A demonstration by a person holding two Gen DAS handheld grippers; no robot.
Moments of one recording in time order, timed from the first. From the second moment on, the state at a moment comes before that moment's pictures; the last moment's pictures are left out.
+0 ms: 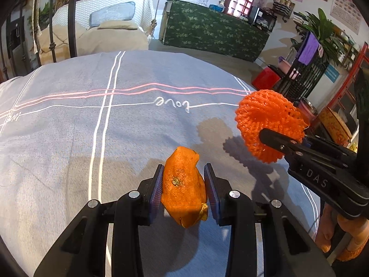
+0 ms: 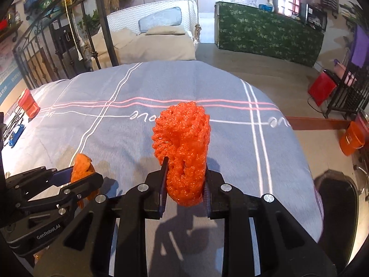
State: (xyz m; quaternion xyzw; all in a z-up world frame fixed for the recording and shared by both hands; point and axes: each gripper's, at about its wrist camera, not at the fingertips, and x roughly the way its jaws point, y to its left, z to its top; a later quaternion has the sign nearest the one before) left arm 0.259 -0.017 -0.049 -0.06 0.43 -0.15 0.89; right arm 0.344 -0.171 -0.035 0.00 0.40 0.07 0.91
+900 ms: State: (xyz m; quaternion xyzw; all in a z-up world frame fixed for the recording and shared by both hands) left arm 0.207 -0.114 -0.046 0.01 0.43 -0.26 0.87; right arm 0.221 -0.292 -0.046 0.09 0.39 -0.05 0.92
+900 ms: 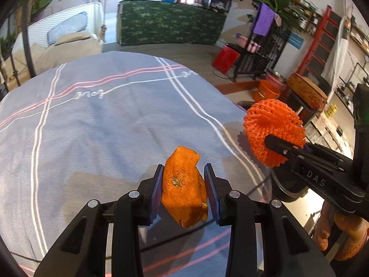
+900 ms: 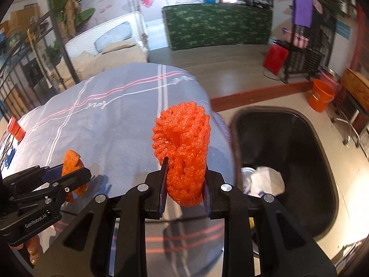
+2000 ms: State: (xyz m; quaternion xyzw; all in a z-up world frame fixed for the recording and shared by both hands) left arm 0.169 -0.242 -0.054 0.12 0.41 -0.39 0.81; right arm 0.185 -0.428 -0.112 0.17 0.42 -0.20 0.87
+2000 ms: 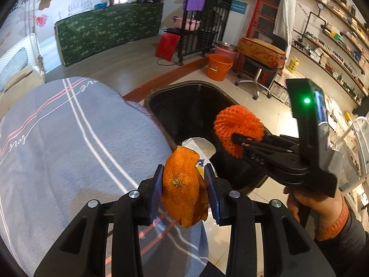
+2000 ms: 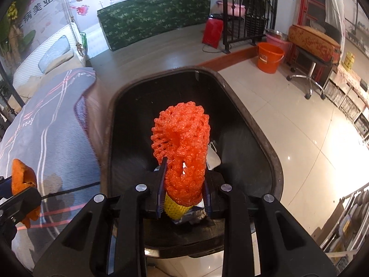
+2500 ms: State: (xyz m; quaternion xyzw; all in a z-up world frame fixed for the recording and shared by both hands) left arm 0.170 -0.276 -0.065 0.15 0.42 -0.41 0.80; right arm 0.165 -0.431 -0.111 0.20 0.40 -0.21 0.87
